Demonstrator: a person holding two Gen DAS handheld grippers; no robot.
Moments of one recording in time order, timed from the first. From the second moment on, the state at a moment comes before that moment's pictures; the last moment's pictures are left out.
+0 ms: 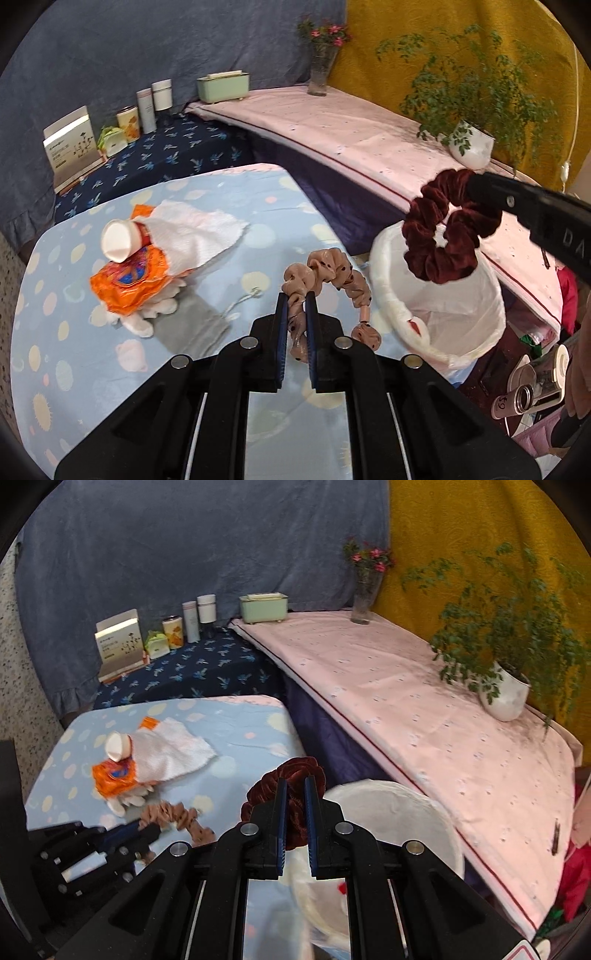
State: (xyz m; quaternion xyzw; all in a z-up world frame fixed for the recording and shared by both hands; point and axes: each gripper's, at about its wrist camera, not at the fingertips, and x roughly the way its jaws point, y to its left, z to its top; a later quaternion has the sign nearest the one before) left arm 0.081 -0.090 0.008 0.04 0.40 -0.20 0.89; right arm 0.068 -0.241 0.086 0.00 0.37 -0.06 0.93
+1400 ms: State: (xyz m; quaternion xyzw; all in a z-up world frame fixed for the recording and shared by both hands) left arm 0.063 -0.220 0.012 0.09 0.39 -0.30 0.87; right arm 0.031 -0.351 0.070 0.05 0.37 -0.18 0.91
